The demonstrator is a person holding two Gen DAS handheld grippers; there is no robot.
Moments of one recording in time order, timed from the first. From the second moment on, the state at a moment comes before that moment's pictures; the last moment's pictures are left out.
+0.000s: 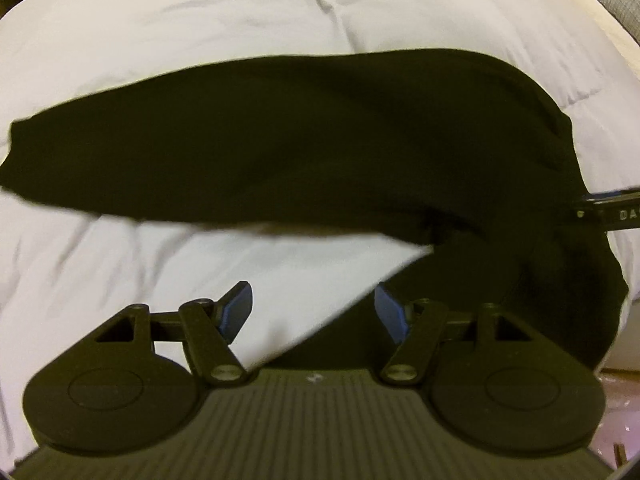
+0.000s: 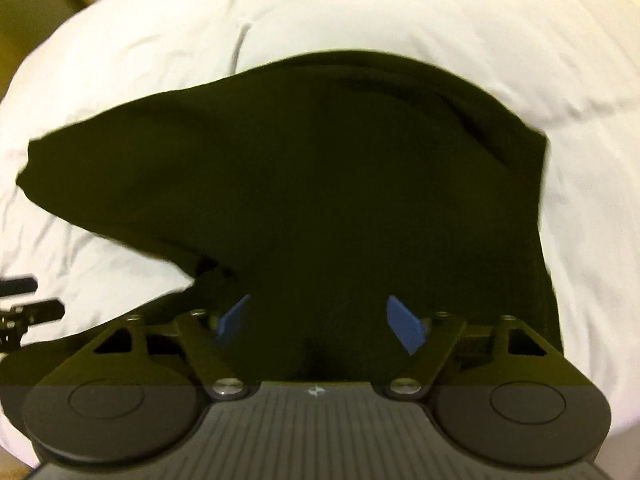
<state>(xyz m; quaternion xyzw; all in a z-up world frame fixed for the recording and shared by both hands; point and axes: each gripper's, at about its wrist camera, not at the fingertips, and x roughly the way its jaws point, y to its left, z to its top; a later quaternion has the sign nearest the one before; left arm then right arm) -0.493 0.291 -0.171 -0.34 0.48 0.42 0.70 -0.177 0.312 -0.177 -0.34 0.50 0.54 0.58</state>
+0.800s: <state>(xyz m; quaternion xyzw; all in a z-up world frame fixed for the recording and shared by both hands) -0.460 0.535 -0.237 -0.14 0.53 0.28 0.79 -0.133 0.493 -0.198 -0.47 0.30 0.70 0.44</state>
